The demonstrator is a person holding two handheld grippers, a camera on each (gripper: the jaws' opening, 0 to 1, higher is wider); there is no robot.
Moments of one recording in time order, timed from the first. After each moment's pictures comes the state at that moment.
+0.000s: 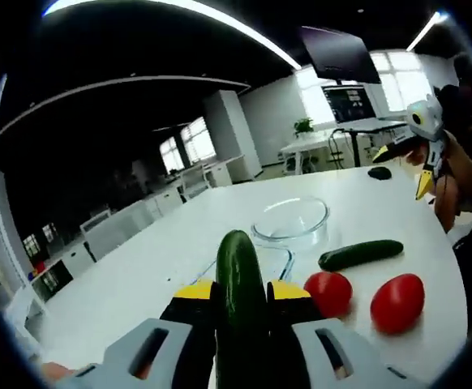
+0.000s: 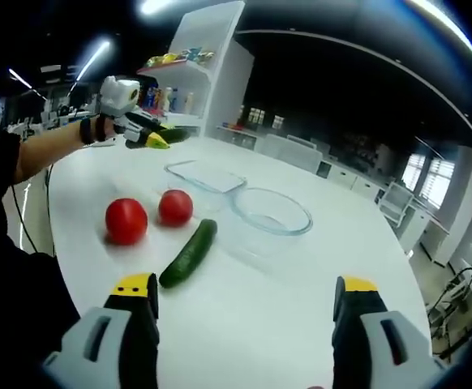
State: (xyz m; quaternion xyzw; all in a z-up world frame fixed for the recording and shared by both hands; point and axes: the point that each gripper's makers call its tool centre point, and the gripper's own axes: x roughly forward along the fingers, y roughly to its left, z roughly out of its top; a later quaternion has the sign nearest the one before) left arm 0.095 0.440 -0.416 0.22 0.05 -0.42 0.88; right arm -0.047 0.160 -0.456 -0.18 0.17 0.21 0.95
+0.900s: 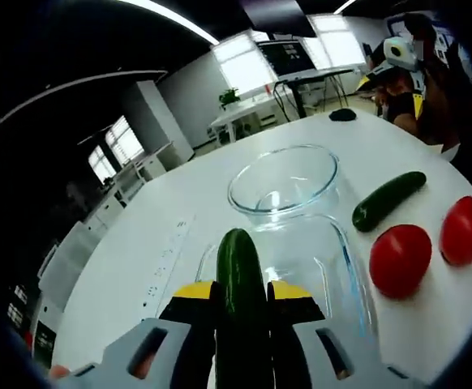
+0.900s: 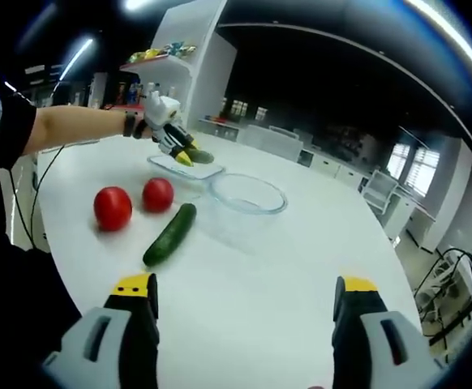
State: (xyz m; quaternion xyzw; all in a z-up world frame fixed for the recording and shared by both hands) left arm 0.189 0.383 -0.499 0.34 0.10 -0.53 0.77; right arm -0.060 0.123 -0.462 -0.17 0.19 0.16 0.95
